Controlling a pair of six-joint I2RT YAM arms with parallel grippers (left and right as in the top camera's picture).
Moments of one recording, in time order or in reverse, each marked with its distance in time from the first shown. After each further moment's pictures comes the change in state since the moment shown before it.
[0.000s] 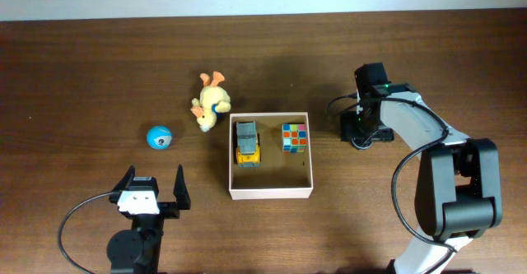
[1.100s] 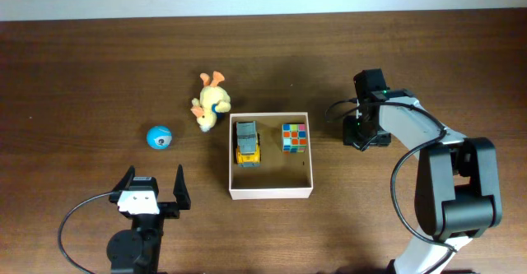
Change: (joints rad) left arm 0.000 0.000 0.000 0.000 0.000 0.000; right arm 0.000 0.002 -0.055 0.058 0.000 0.027
